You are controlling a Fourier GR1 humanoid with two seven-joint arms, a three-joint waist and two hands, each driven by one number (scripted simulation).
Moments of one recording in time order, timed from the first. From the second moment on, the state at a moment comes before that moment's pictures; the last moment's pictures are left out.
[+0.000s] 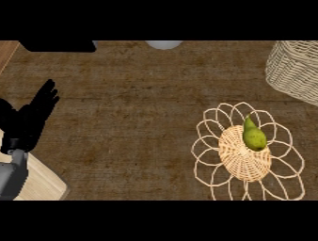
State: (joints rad) left arm -0.21 0.48 -0.13 -1.36 0.33 0.16 0.15; right arm -1.10 -0.84 0.21 -0.68 0.03 1.03 0.01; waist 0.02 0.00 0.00
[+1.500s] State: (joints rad) left arm -0.21 0.41 -0.02 -1.36 0.24 0.08 0.17; right arm -0.68 -0.52 0.22 -0.74 0.36 0.67 -0.25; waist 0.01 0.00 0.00
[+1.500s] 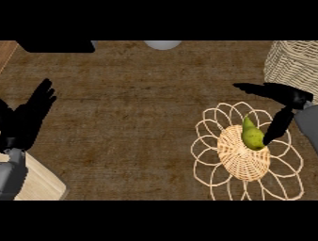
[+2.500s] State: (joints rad) left arm -0.21 0.35 0.05 -1.37 0.17 0.04 0.21; right arm -0.63 -0.51 0.16 -0.73 0.48 0.69 -0.38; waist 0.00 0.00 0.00
